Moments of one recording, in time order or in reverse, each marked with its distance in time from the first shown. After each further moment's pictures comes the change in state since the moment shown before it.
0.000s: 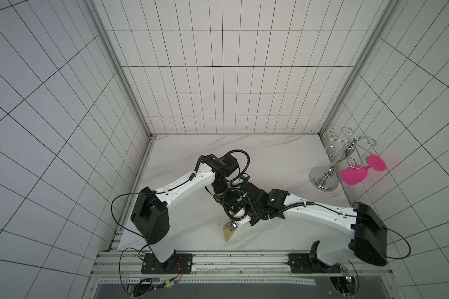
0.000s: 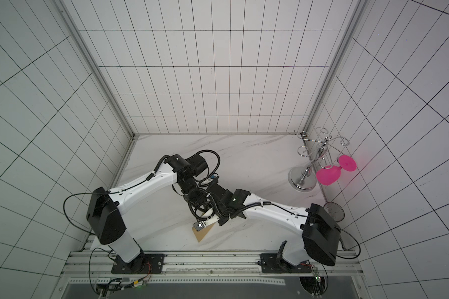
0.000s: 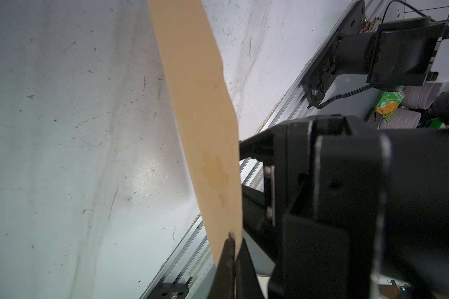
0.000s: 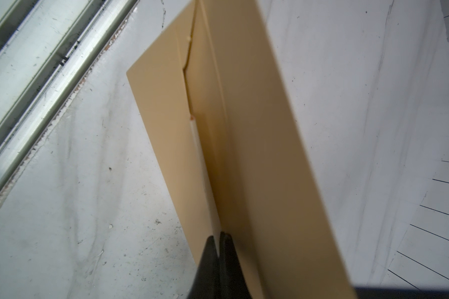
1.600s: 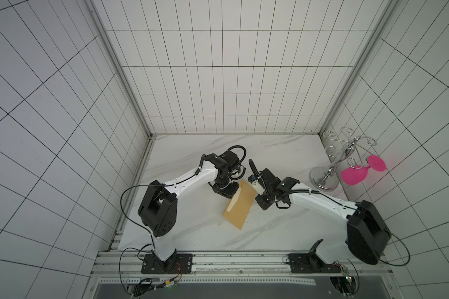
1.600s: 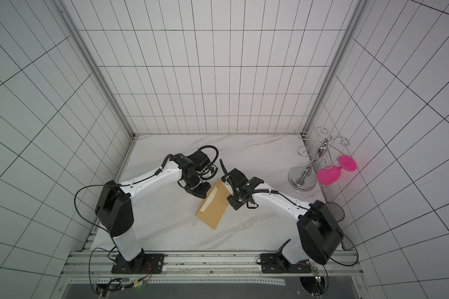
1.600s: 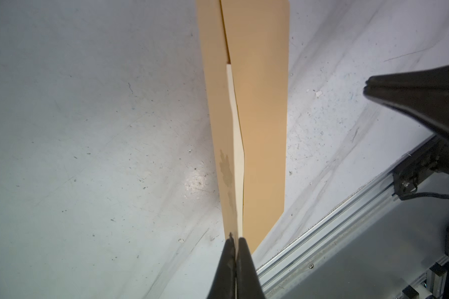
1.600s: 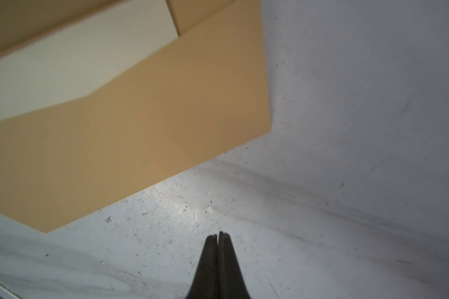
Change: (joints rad) left arm 0.051 0.099 -0.001 0.207 -0.339 -0.193; right arm -0.325 0.048 -0.056 -0.085 0.105 1.265
